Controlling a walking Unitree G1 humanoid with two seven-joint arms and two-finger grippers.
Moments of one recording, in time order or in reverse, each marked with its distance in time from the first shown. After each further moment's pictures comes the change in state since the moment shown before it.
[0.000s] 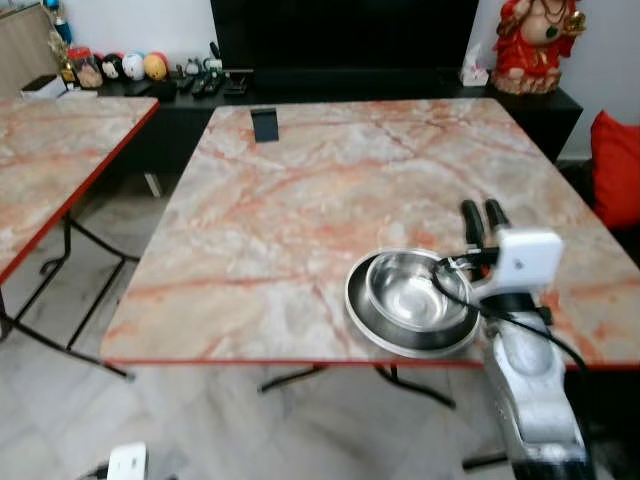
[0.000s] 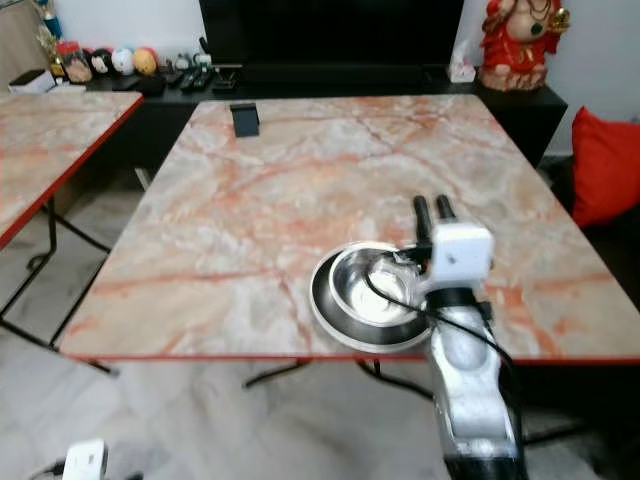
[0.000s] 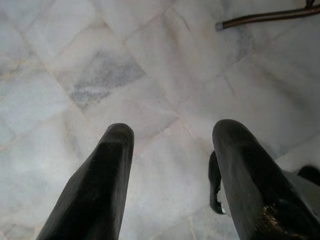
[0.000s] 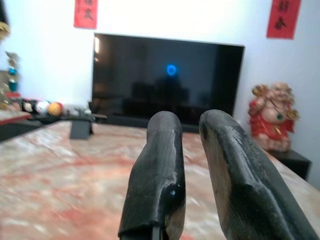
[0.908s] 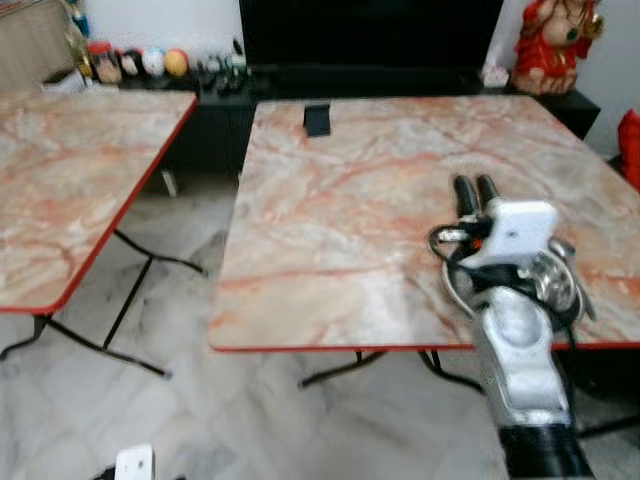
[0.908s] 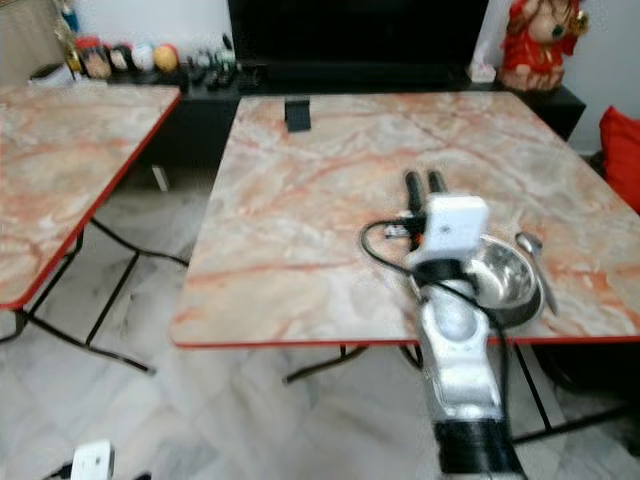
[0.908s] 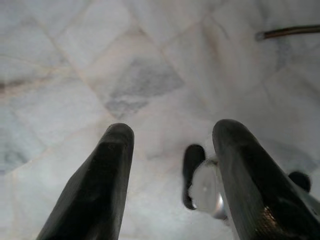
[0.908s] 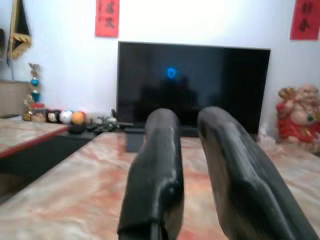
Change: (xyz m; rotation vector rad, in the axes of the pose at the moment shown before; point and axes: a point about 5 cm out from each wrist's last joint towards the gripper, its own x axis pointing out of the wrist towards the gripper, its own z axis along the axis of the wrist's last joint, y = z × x) left arm 0.001 -0.010 -0.003 -0.032 -0.011 0.011; right arm 0.025 0.010 0.007 0.069 -0.021 0.017
